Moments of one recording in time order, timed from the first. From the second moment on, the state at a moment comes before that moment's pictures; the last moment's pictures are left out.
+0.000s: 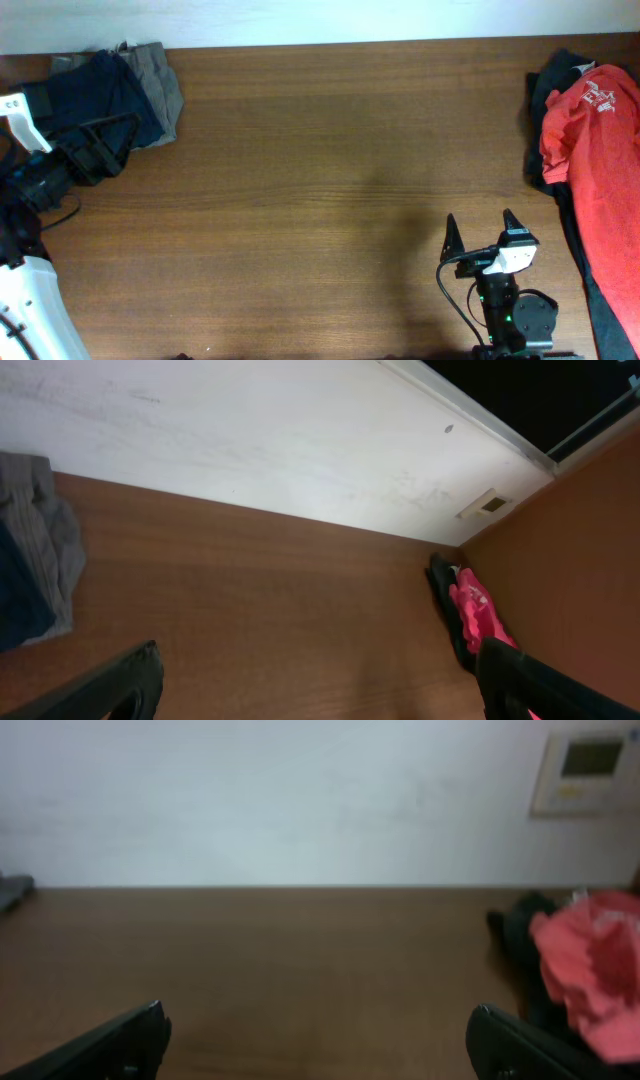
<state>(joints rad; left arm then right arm) 0.56 1.26 1.38 -0.72 1.03 -0.08 -0.04 0.02 0.01 -0.02 -0.08 0.04</state>
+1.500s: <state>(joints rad) 0.53 1.26 1.38 -0.83 0.90 -0.08 -0.03 0.01 0.01 -0.07 -0.05 0.05</state>
